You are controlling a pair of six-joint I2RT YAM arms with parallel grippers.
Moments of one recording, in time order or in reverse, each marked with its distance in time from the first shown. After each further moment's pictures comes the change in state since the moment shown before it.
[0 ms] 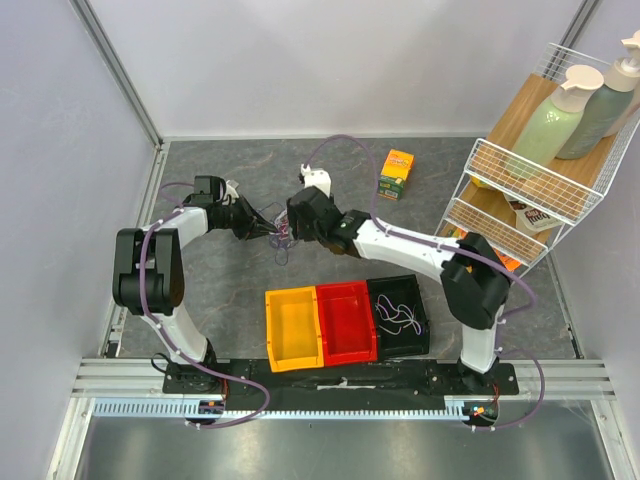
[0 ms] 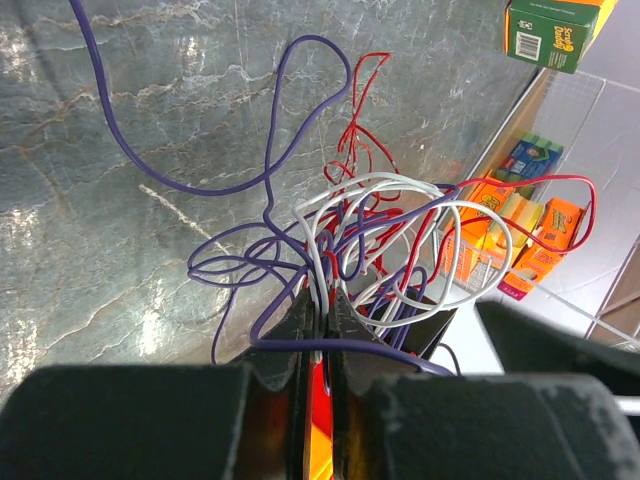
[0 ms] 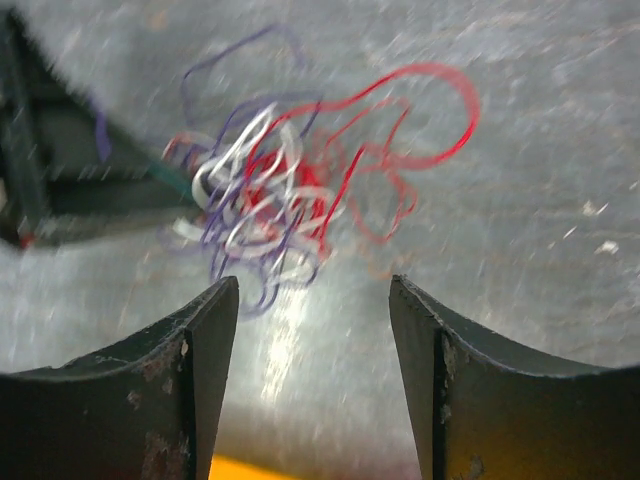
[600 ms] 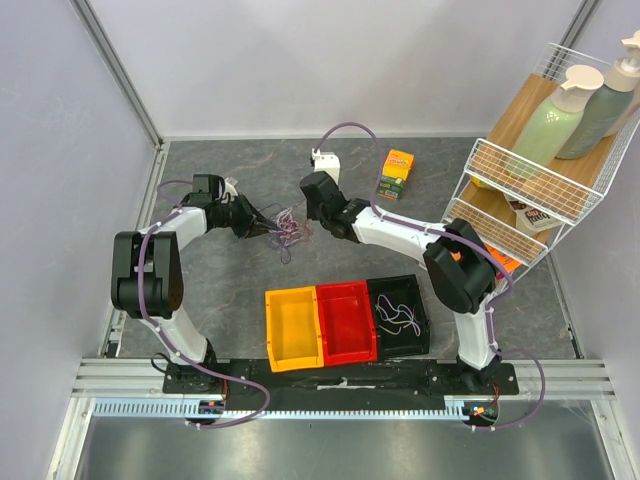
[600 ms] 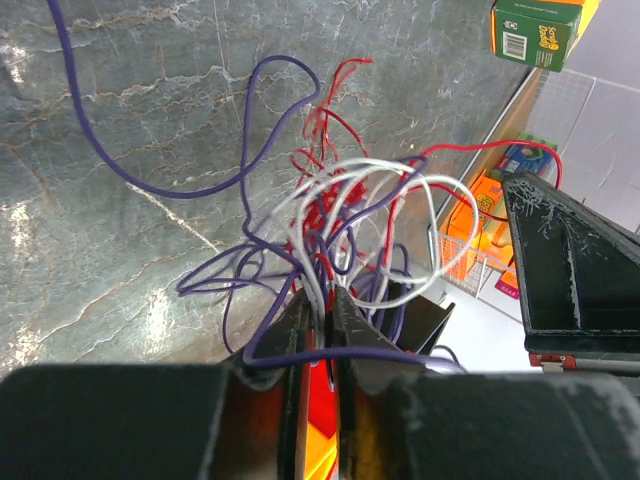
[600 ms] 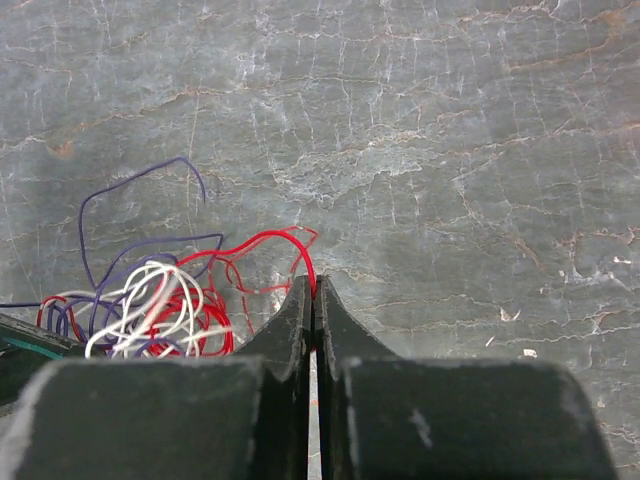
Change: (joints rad) left arm 0.000 -0.029 0.000 0.000 -0.002 0.000; right arm -0.135 0.154 0.082 0.153 0.100 -0.071
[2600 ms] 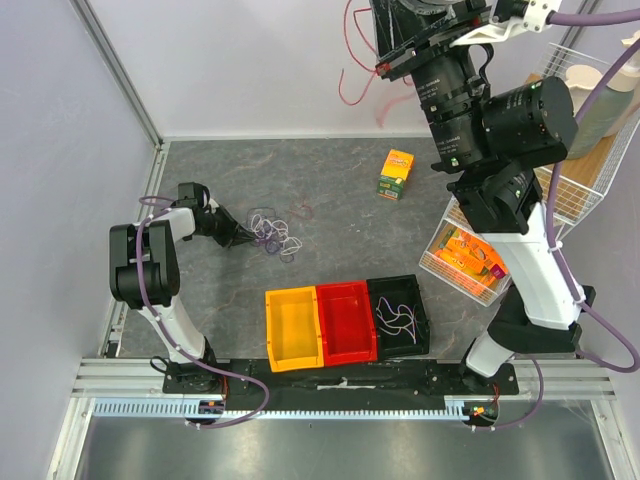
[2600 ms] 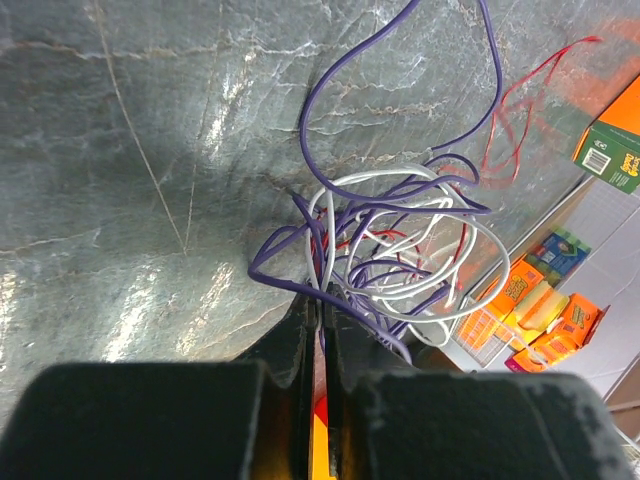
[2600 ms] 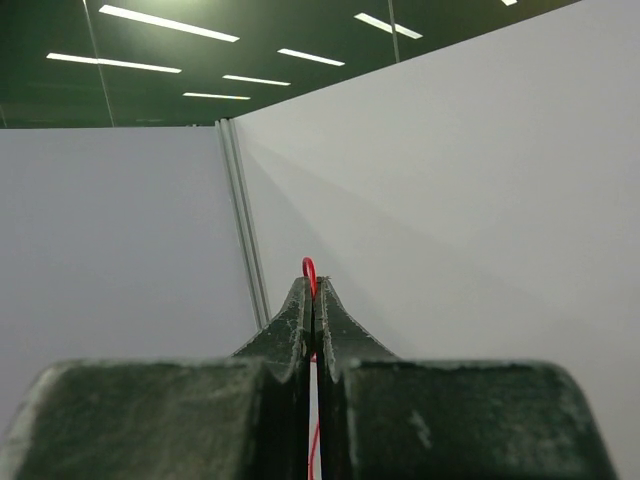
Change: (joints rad) left arm 0.123 0.088 0.001 -0.087 -0.130 0.002; right arm 0.158 -0.354 0.982 0.053 -0.126 -0.598
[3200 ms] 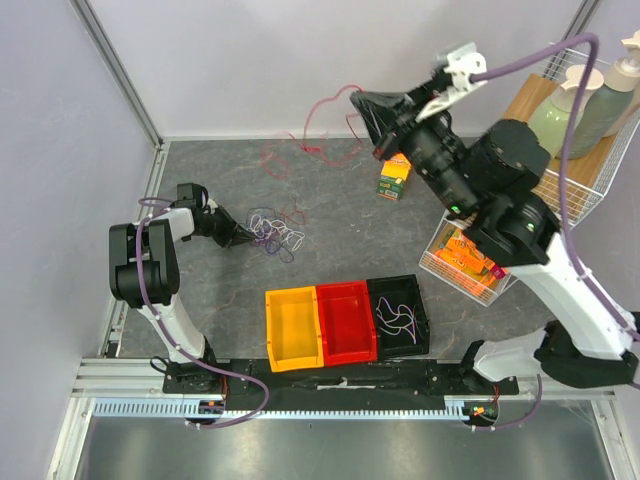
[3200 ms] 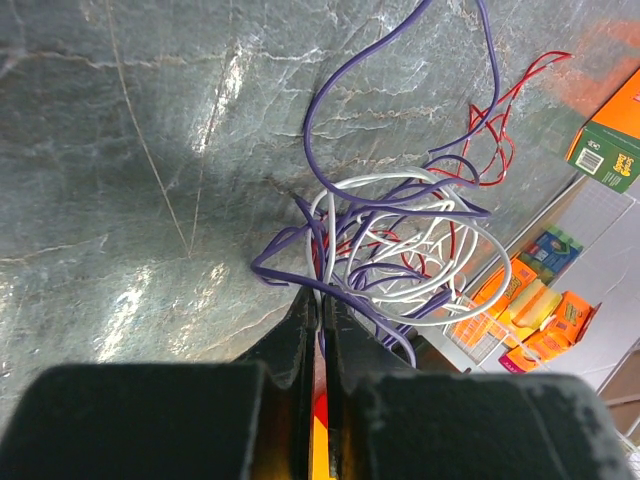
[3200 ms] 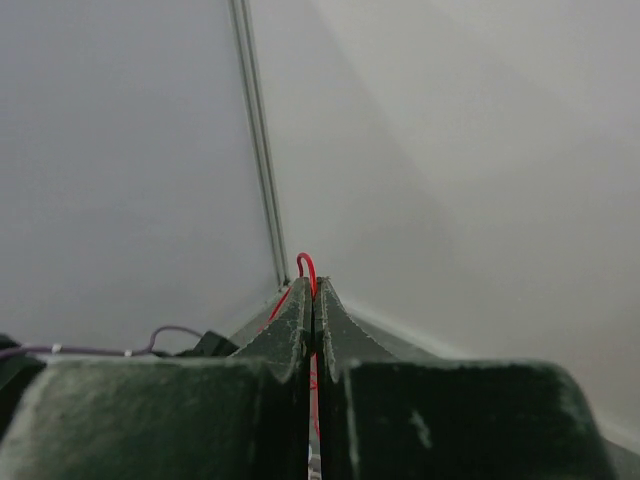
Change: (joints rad) left arm 0.012 0.009 0.000 0.005 0.017 -0.001; right arm 0.000 -0.266 -0.512 -0.154 -0.029 0.054
